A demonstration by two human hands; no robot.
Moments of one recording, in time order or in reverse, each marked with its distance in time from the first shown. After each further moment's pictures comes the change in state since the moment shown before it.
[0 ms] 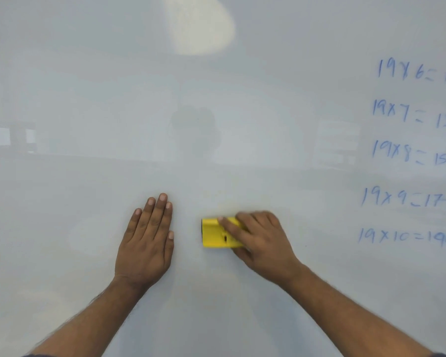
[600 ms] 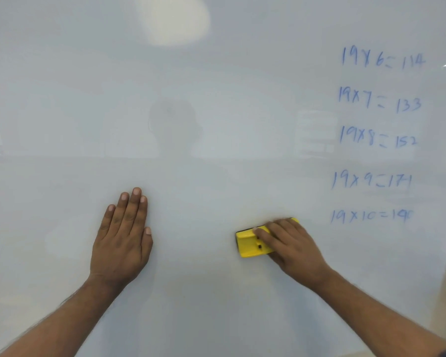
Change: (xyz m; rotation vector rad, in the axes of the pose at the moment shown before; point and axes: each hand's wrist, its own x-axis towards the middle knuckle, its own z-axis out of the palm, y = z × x) left_hand -0.003 0.000 0.001 -0.035 -0.038 -0.003; right_hand -0.111 0.060 -0.018 -0.060 -0.128 0.039
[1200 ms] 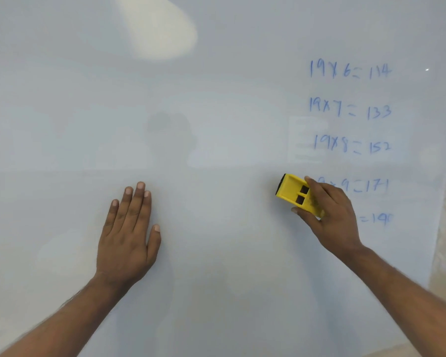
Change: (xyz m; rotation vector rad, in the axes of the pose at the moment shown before) left_hand 0.052 0.055 -0.026 -0.085 -0.016 -0.007; right_hand 0.003 0.094 -0.071 0.137 0.217 0.524
